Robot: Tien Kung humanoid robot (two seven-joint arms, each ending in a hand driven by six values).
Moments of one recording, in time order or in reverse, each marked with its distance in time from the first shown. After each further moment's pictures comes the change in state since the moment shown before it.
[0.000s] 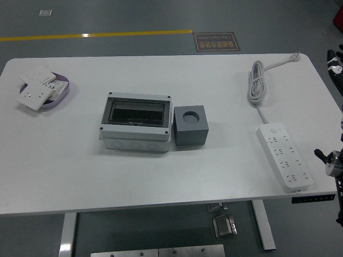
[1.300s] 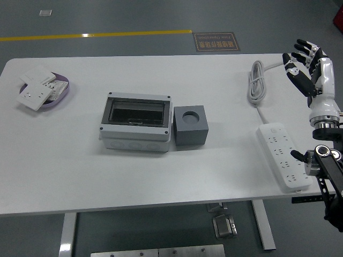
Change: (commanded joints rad) left arm 0.004 -0.053 0.013 0.000 -0.003 0.004 -0.007; right arm 0.046 -0.005 -0.143 0.003 -0.030 0.014 -0.023
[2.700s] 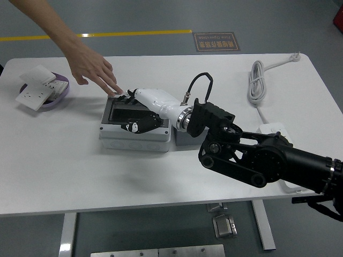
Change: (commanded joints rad) left arm -0.023 0.015 -0.080 0.000 0.138 -0.019 0.022; right arm 0.708 0.071 -1.119 -0.076 -0.249 0.189 -0.505
